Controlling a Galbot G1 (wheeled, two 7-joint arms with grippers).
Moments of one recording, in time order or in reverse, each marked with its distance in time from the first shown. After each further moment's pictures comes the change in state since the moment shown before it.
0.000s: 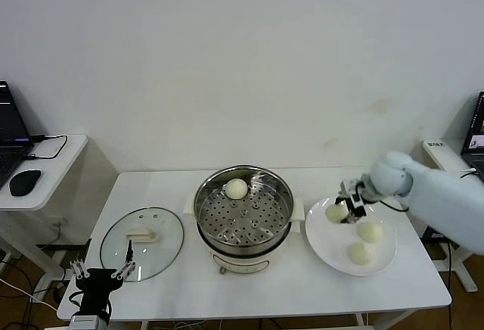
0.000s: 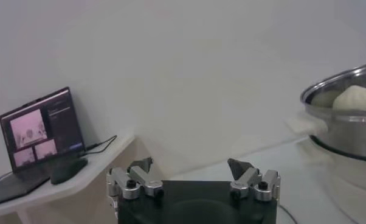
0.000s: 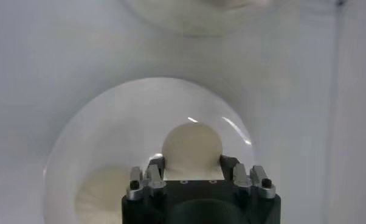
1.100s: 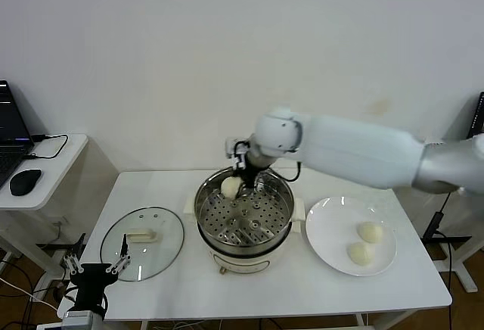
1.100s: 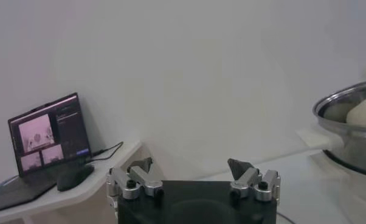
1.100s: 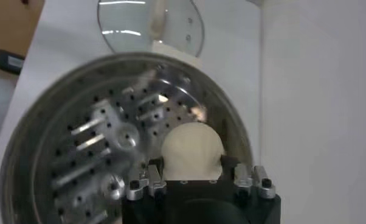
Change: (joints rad) left arm -0.012 -0.021 -0.027 -0.007 -0.020 0.000 0.002; right arm 0.173 0.581 -0.217 -0.054 0.465 -0.346 0.239
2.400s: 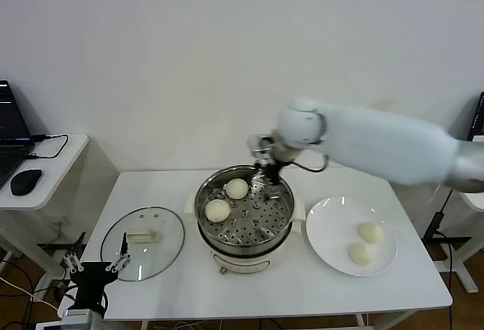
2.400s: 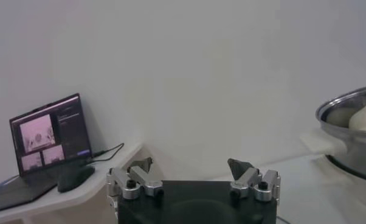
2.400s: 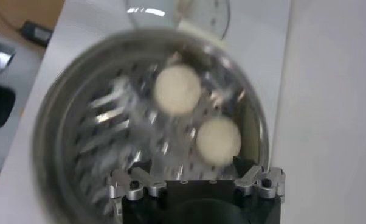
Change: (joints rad) left arm -0.009 0.018 0.003 0.002 -0.011 -0.002 0.001; right arm 0.112 -0.393 0.007 0.158 -0.265 0.239 -0.330
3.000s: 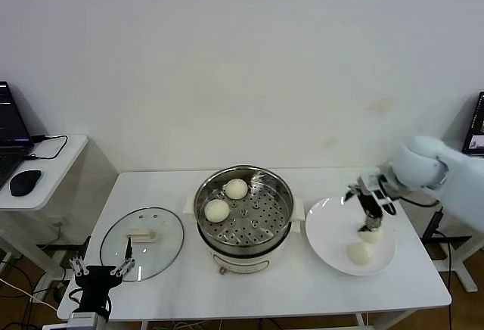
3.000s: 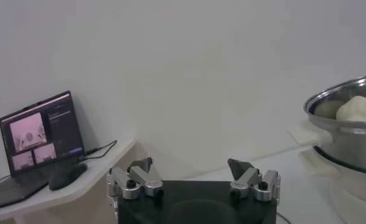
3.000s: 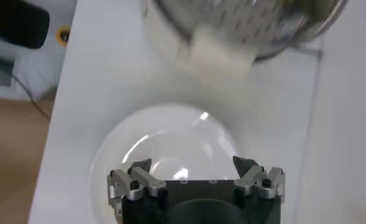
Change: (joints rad) left arm 0.014 -0.005 0.016 0.012 0.019 0.000 0.001; right arm -0.449 -0.419 0.309 0.092 -0.326 0.162 -0.033
